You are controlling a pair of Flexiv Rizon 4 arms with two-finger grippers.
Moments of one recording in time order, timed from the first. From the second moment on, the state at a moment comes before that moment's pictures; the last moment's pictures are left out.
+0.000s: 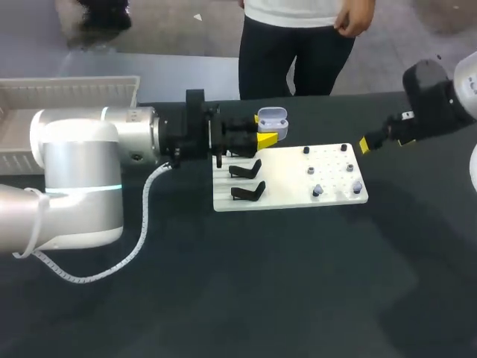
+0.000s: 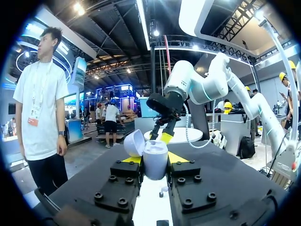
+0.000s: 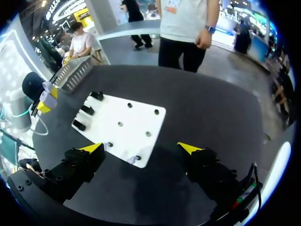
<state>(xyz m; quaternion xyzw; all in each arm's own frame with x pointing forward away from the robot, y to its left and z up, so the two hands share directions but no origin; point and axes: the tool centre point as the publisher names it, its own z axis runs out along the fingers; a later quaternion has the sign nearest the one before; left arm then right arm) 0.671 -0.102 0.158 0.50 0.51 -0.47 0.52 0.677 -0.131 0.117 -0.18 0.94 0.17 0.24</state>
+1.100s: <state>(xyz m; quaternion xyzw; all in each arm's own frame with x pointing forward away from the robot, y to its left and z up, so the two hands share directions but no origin) 0.673 -0.101 0.153 0.49 0.52 -0.47 0.51 0.670 -0.133 0.101 -0.20 0.95 0.07 0.21</state>
